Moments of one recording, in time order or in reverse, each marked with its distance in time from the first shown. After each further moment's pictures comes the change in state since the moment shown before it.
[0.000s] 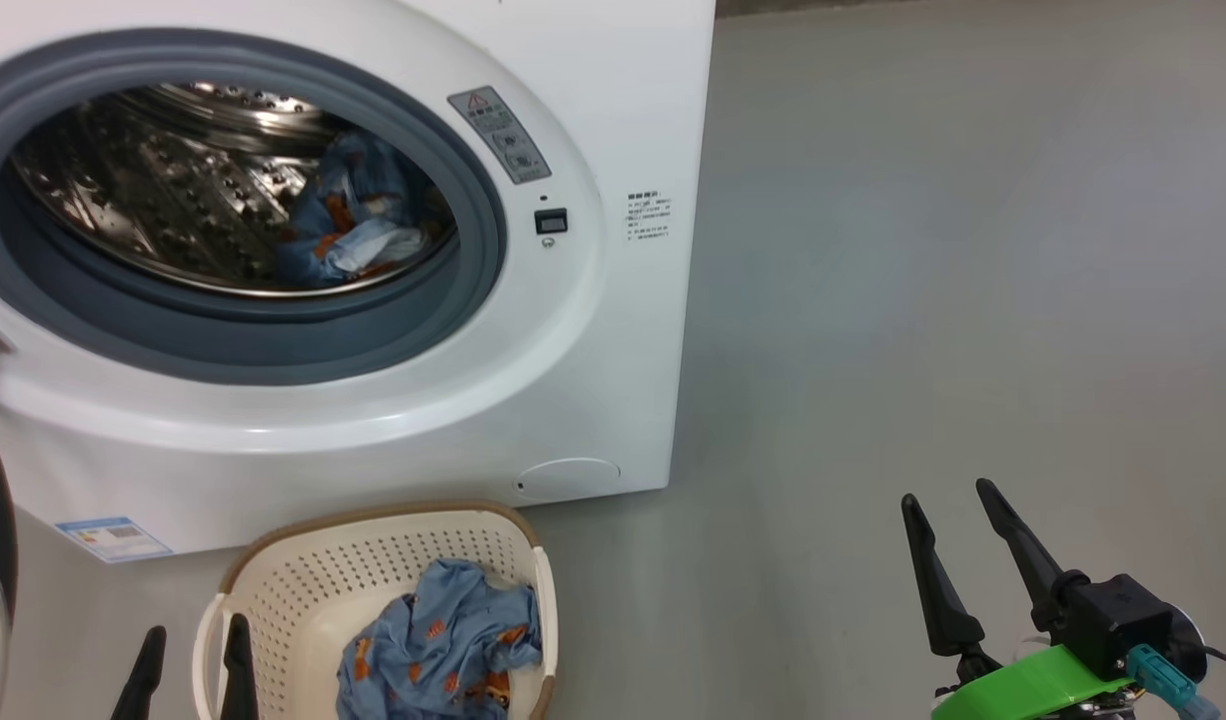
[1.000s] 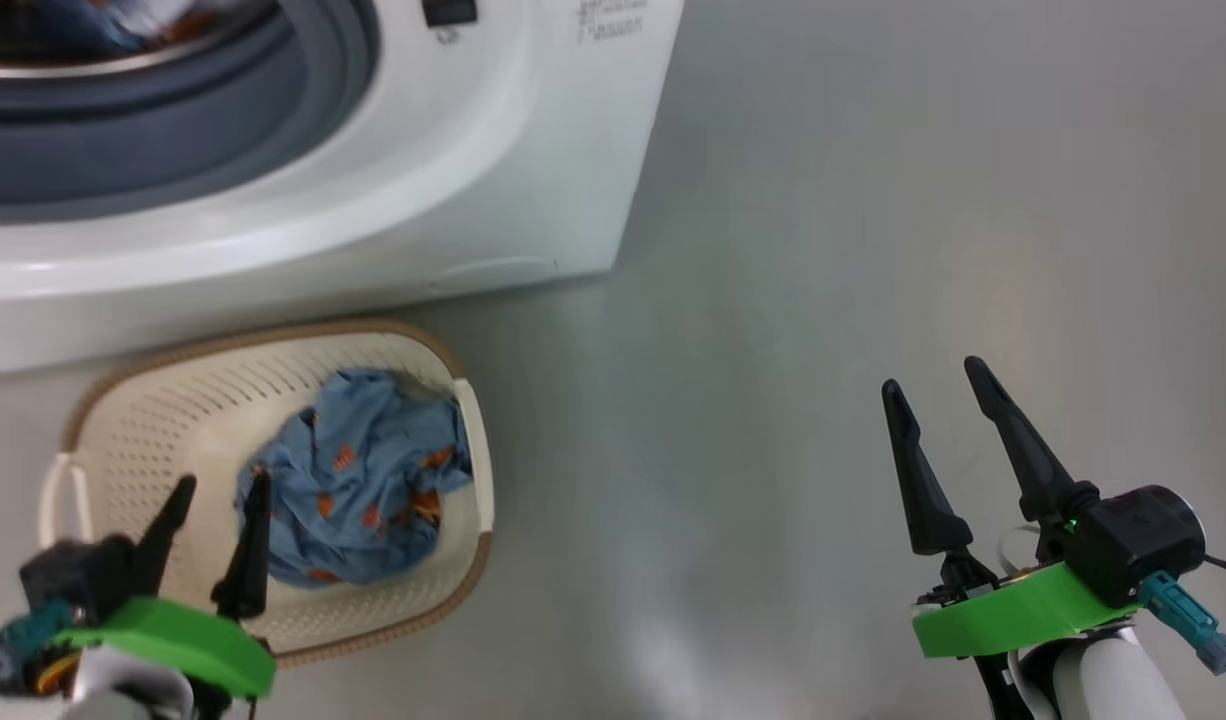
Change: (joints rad) left arm -0.398 0.230 -0.314 0.341 -0.278 0.000 0.001; right arm -0.121 0.000 0.048 -0.117 0.007 0.000 0.000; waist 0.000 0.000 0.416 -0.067
